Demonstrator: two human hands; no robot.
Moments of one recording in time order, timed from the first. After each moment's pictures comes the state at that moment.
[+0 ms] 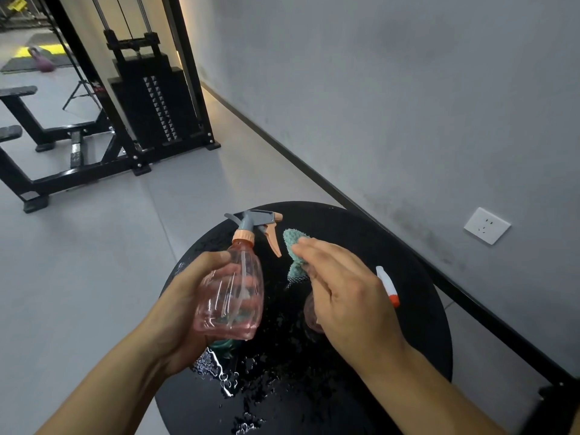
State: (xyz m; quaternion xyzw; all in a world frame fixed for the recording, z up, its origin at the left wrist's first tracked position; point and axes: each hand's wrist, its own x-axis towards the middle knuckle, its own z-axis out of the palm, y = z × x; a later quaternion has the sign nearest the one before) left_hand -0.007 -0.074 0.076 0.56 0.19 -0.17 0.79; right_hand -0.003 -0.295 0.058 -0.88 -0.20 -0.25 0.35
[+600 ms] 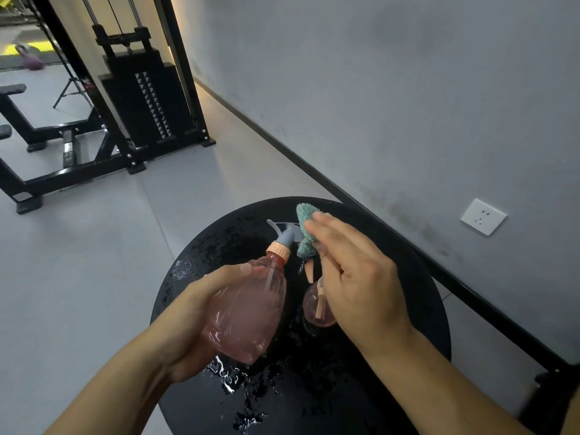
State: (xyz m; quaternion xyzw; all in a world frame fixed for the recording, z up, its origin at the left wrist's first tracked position) left_hand -0.017 -0.083 0.082 0.56 0.12 -0.25 0.78; right_hand 0.008 -0.301 0.061 -0.87 -0.17 -0.30 0.36
